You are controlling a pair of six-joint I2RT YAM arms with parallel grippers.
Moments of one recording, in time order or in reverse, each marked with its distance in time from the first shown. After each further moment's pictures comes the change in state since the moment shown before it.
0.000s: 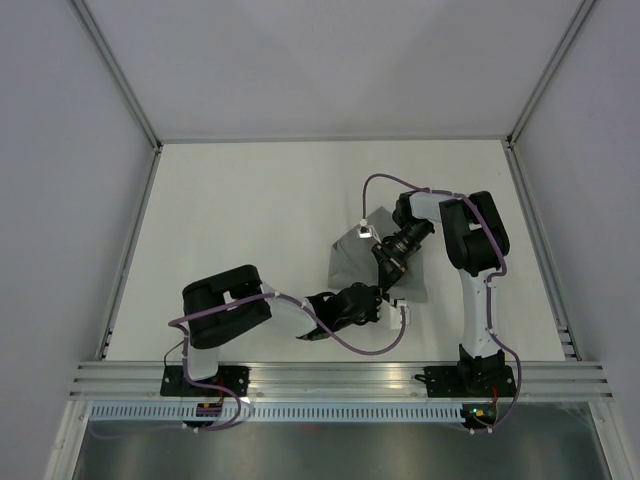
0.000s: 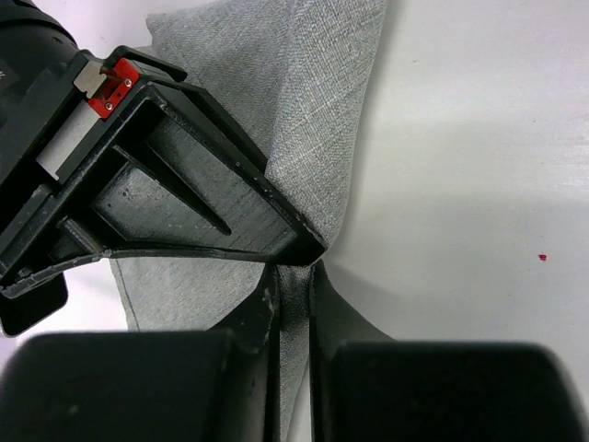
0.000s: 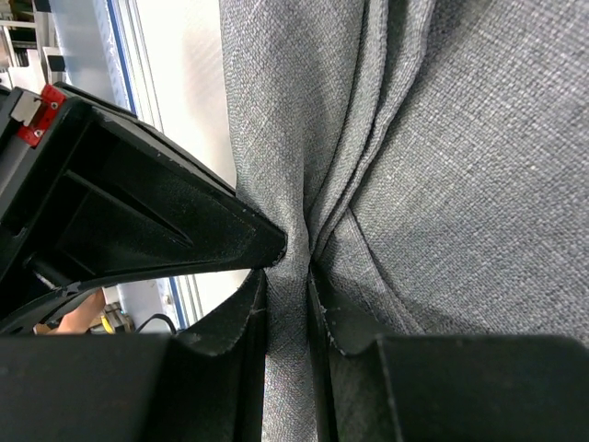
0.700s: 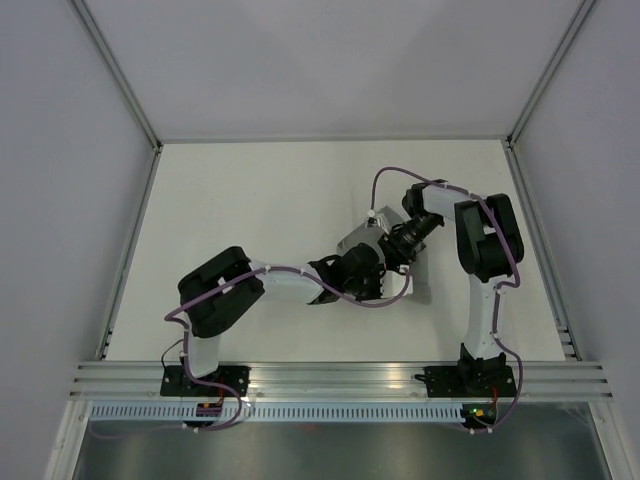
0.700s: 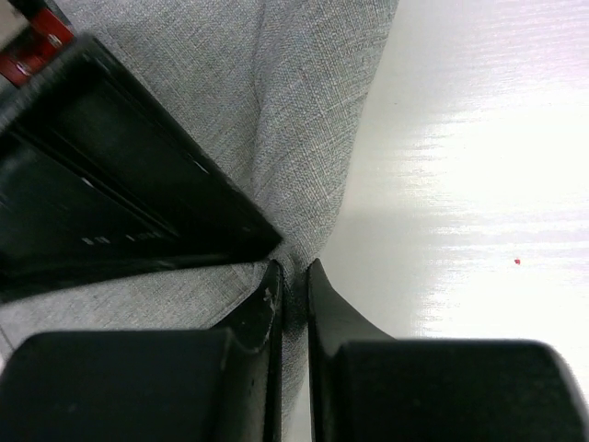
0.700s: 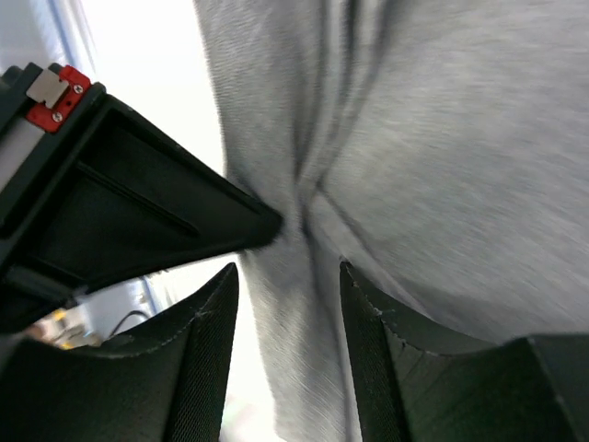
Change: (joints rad) left arm 0.158 0.003 0.248 -0.440 0.426 -0.145; right arm -0.043 -0.095 -0.002 0.026 0.086 0.066
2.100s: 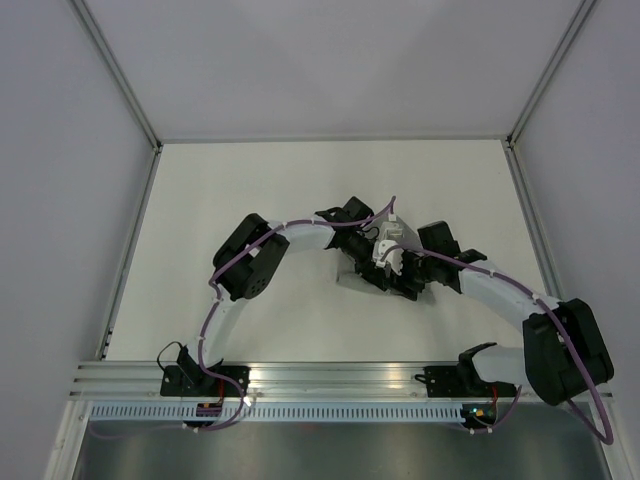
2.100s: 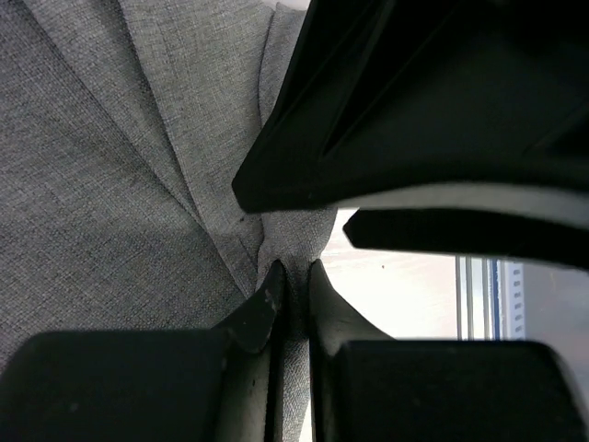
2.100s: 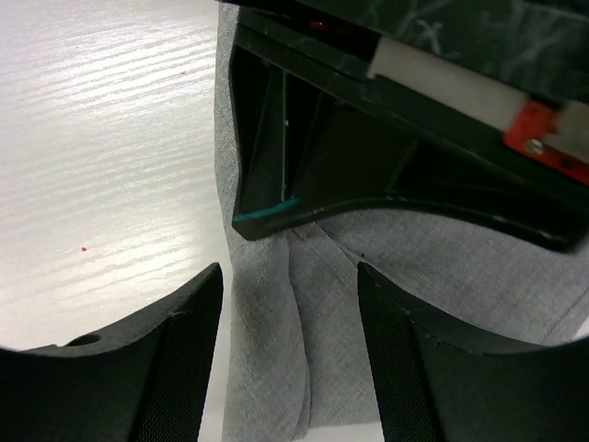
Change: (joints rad) left arm 0.278 0.364 0.513 -0.496 0.809 -0.377; right arm 0.118 -0.881 -0.790 0.877 0.295 0.057
